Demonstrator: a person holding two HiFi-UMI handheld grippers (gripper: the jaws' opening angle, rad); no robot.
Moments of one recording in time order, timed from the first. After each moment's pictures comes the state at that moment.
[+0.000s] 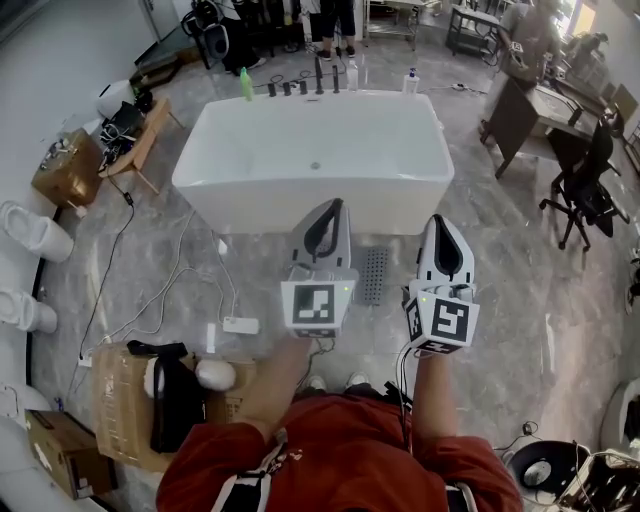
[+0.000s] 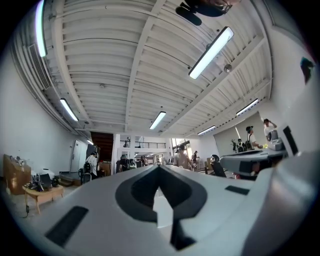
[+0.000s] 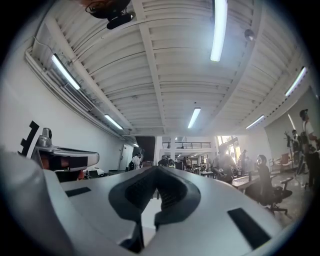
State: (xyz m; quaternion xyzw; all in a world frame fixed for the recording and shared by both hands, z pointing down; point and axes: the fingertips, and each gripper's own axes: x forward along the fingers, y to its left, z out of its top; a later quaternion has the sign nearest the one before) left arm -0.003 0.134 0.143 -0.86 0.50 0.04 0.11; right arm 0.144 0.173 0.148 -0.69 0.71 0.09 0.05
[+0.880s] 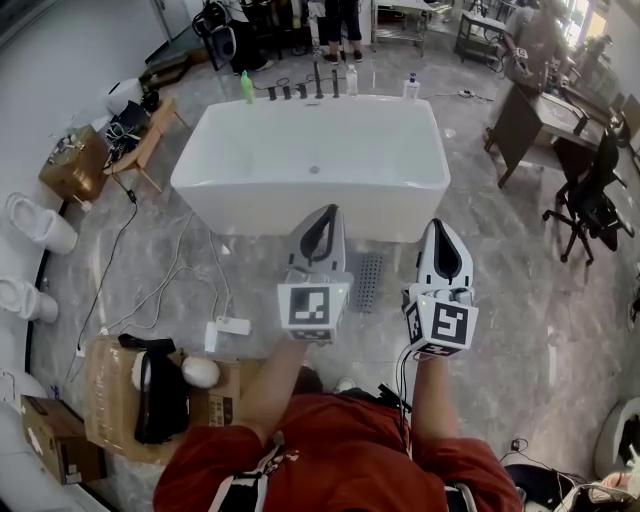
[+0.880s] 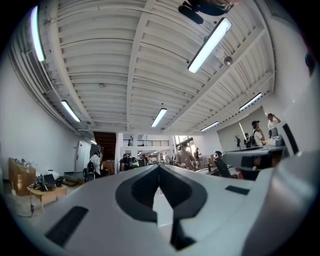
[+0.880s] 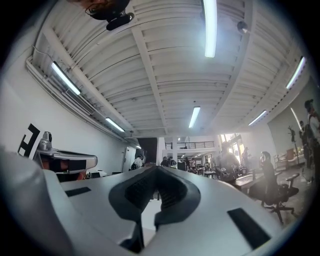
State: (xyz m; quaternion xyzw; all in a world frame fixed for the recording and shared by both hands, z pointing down) left arm 0.055 0.125 0.160 -0.84 0.53 0.03 0.11; right arm 0.213 0.161 0.158 -0.68 0.73 0.09 0.06
